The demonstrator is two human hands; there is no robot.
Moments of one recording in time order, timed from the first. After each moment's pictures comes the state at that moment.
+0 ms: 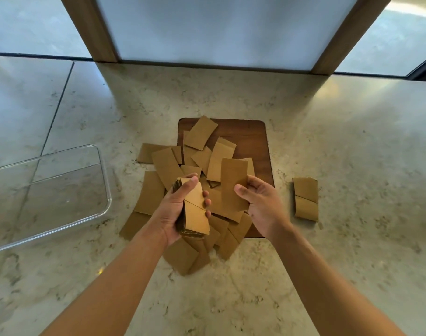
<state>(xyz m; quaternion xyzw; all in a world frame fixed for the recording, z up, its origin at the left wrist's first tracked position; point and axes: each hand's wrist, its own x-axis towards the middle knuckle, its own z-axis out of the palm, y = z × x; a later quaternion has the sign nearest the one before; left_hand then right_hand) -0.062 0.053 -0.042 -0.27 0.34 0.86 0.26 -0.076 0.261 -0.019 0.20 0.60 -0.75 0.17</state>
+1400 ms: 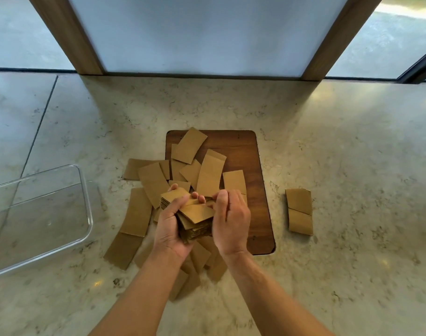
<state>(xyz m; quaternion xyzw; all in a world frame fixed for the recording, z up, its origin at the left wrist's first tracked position) -0.072 0.093 -0.048 -0.29 0.19 0.93 0.13 -0.073 0.210 -0.059 0.12 0.86 -0.48 -0.14</state>
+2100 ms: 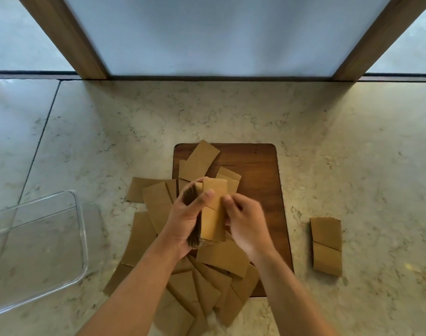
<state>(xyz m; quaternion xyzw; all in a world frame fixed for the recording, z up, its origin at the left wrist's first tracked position) -0.155 0.081 -0.061 -0.24 0.46 0.83 0.22 -0.154 0.236 -0.050 0.17 0.77 -0.59 0.19</state>
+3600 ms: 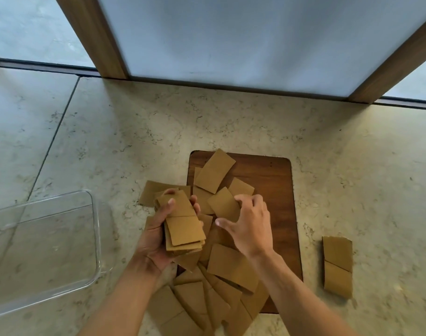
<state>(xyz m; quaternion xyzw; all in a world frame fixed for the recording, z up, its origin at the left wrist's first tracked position) -0.145 0.017 -0.075 -0.26 0.18 0.93 0.16 -0.177 0.220 -0.085 0.03 0.96 -0.25 0.13</state>
